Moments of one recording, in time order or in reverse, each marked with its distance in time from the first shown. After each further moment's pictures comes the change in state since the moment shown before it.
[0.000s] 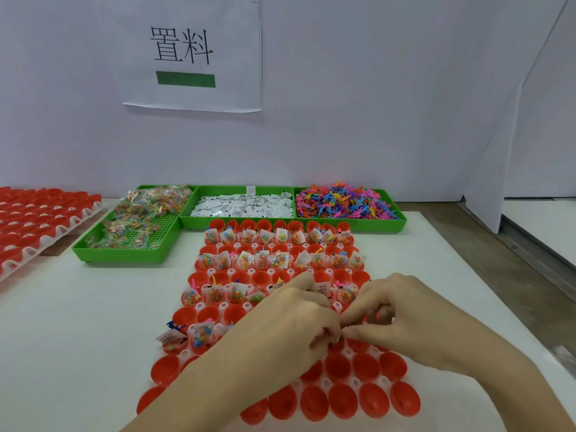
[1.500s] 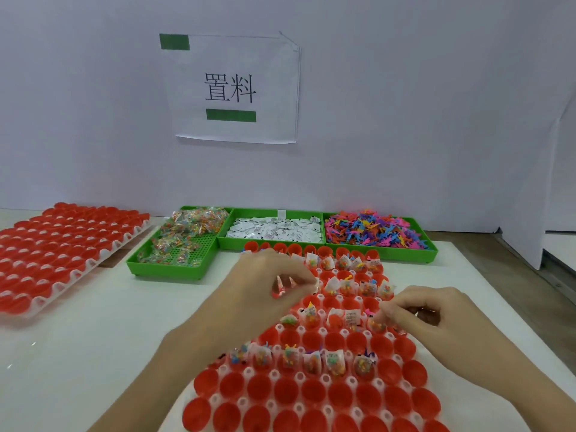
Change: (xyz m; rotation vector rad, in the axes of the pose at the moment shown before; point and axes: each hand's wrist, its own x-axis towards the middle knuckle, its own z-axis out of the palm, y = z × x) left_hand -0.011 -0.051 -0.060 -0.141 0.274 -0.222; right_hand 0.009 0.008 -0.006 0.163 0.305 -0.054
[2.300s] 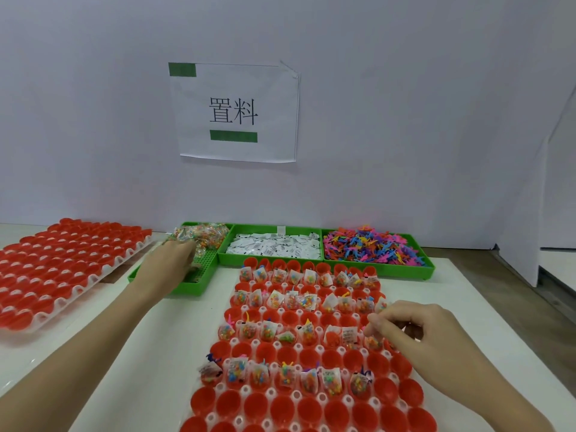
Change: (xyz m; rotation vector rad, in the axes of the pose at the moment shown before) left_hand 0.012 -0.197 -0.050 0.652 0.042 -0.419; right_hand 0.008 0.001 0.014 -0.023 0.031 0.030
